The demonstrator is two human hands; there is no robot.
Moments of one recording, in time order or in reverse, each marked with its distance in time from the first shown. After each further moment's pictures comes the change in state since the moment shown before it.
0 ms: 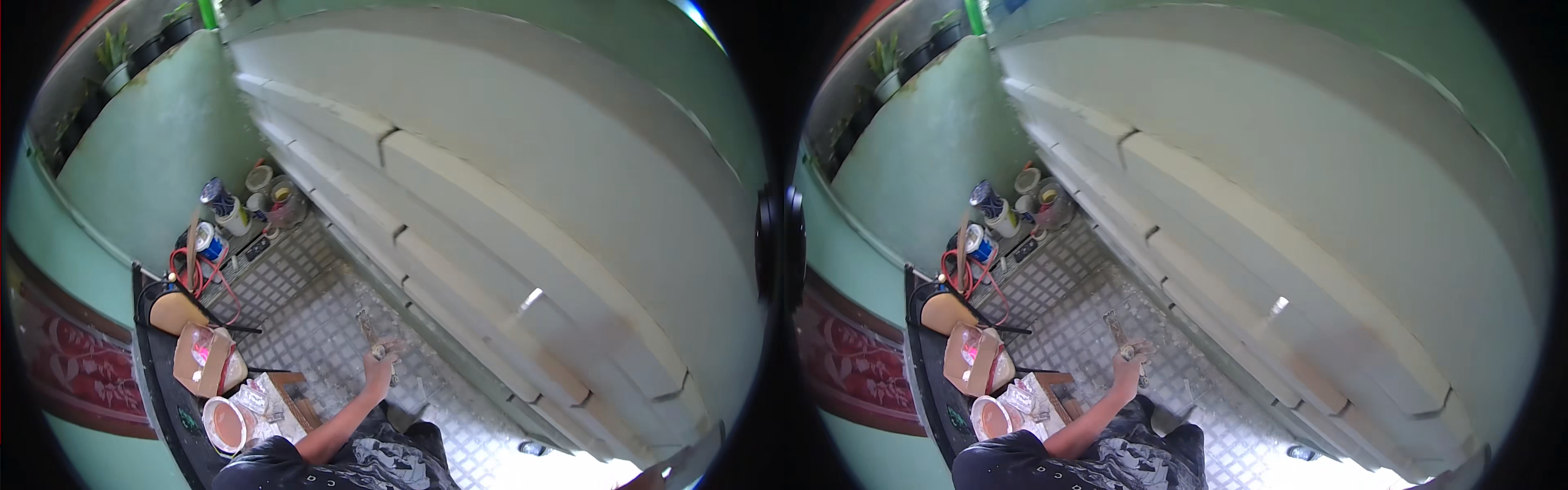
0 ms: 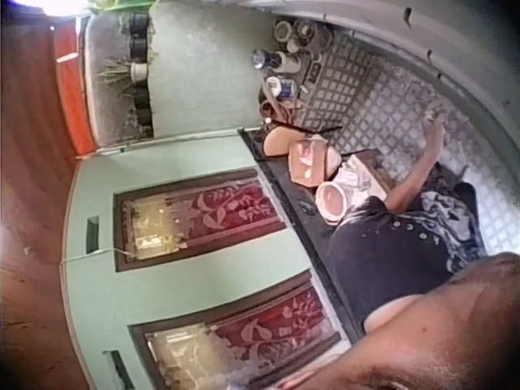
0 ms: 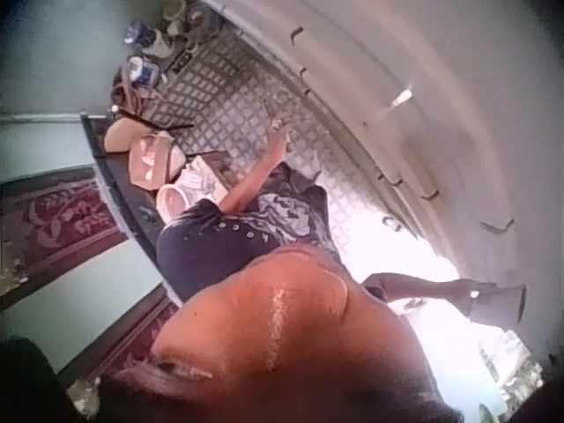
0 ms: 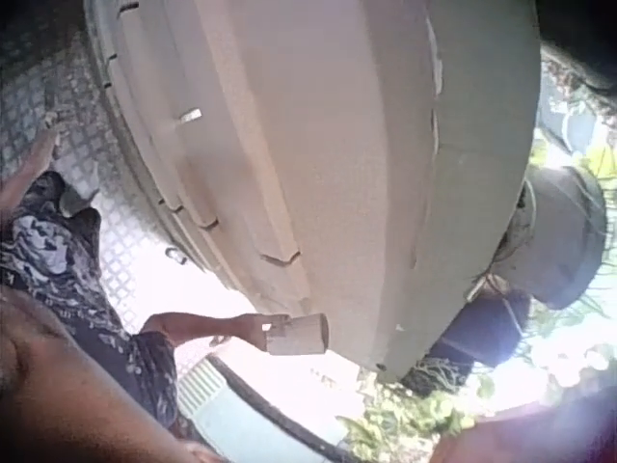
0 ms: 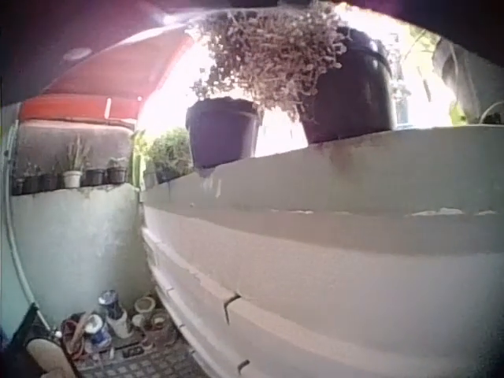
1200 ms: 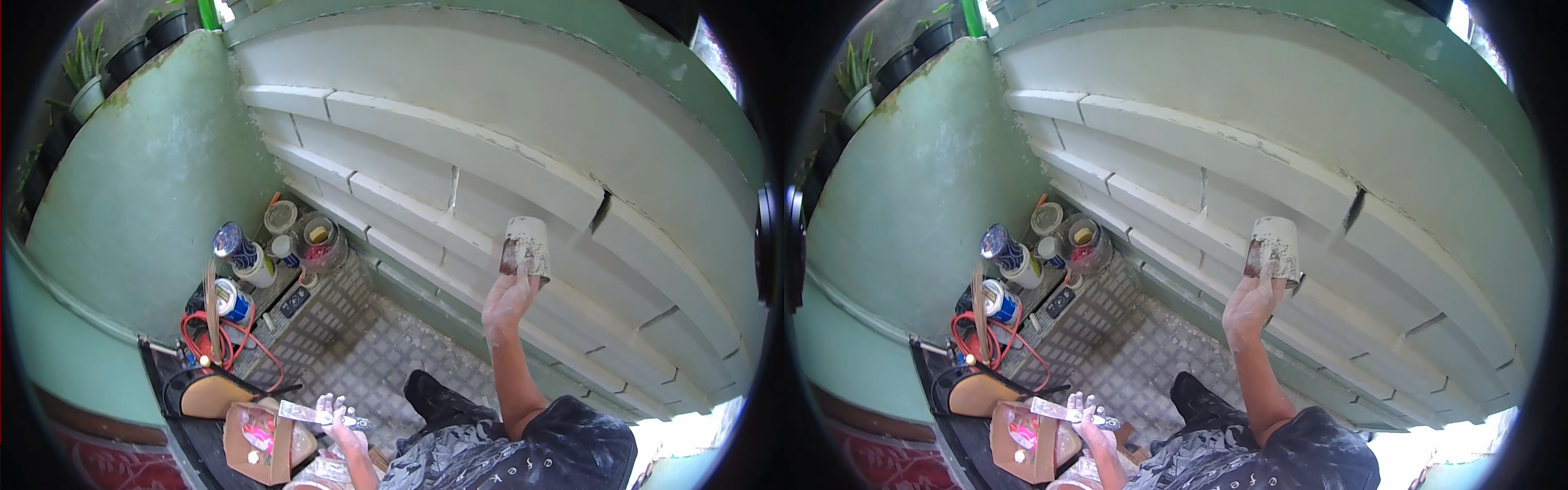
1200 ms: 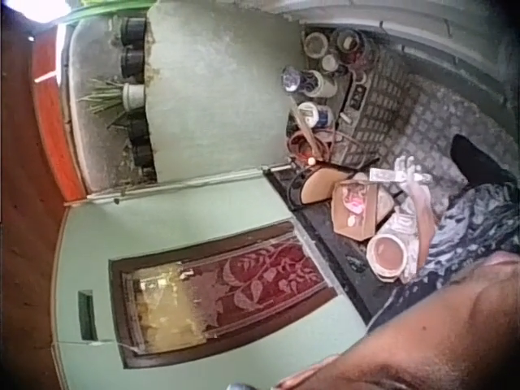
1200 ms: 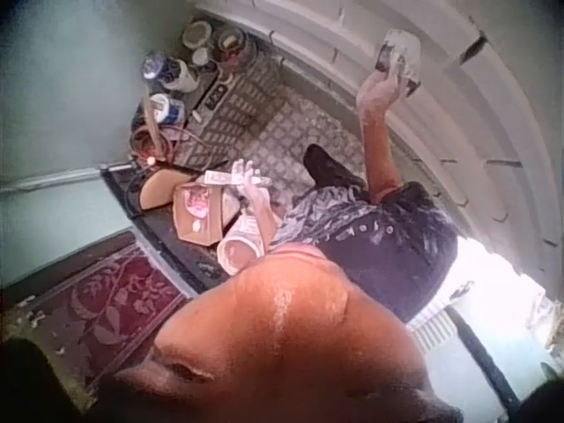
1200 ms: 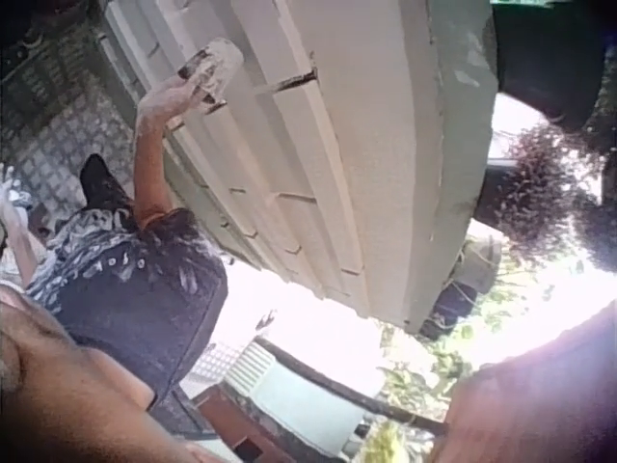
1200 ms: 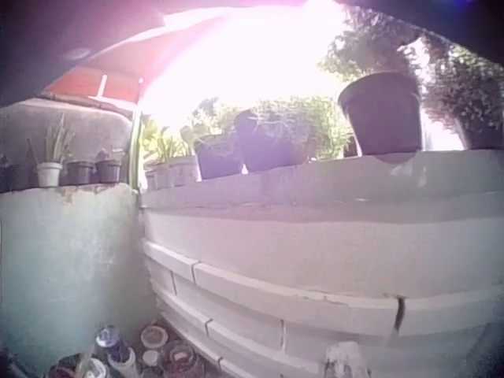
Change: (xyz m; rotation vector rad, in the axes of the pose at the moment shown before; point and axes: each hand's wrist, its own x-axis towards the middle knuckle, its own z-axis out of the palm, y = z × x) left_hand 0.132 0.137 -0.381 -0.458 0.492 0.157; right_hand -0.395 -0.592 0.122 1.434 -0.422 1.519
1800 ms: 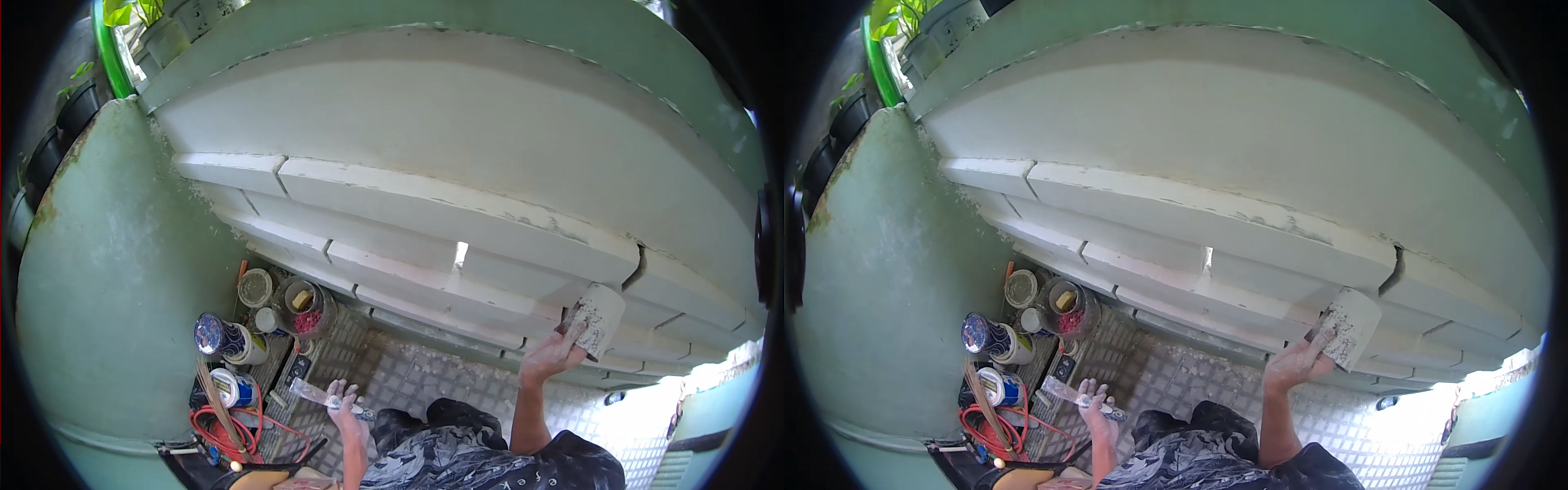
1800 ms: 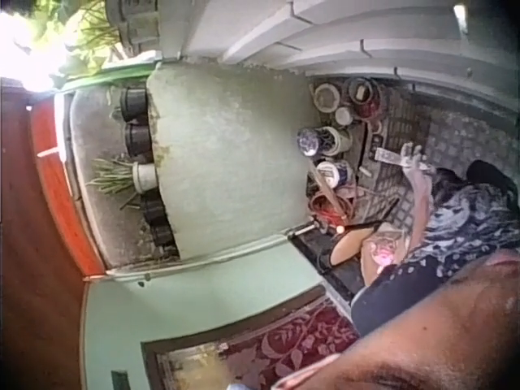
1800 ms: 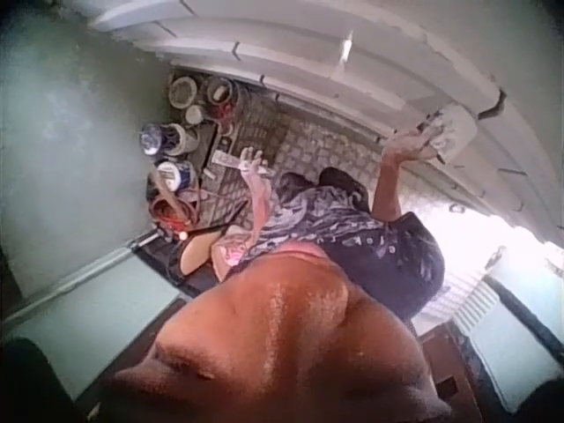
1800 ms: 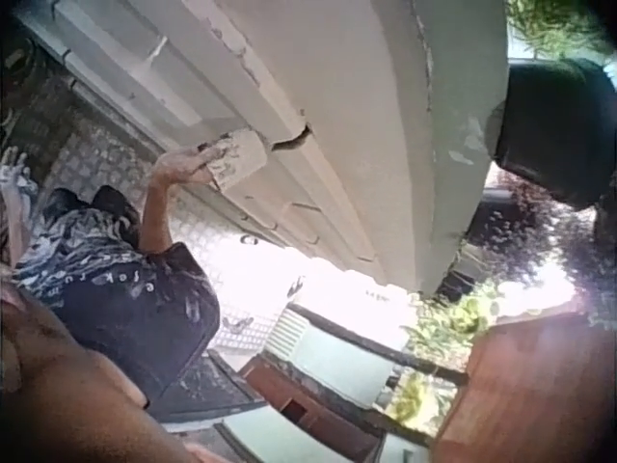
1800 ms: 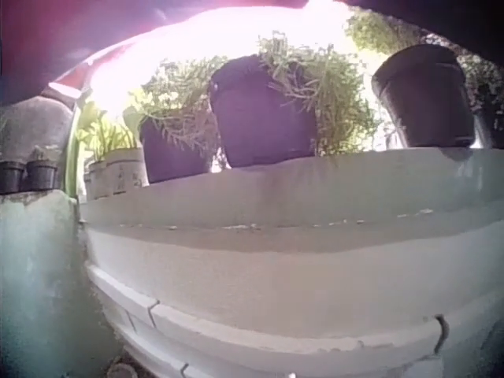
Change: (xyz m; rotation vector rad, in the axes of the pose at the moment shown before) left_hand 0.210 0.000 0.162 0.123 -0.366 -0.267; right_hand 0.035 0.039 0.025 -0.304 0.306 -0.747
